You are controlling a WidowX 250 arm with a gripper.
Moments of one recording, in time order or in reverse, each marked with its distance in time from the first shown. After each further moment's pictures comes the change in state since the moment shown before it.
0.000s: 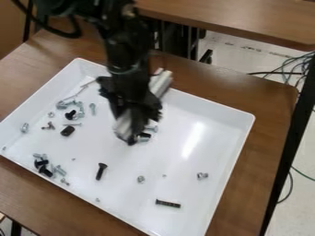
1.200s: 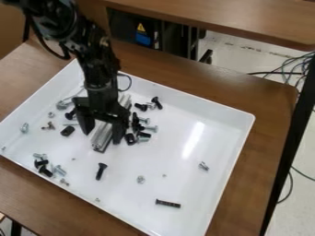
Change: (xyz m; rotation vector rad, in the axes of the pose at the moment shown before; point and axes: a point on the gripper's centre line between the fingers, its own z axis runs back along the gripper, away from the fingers) arm -0.008 0.078 -0.076 0.027 0.156 0.227
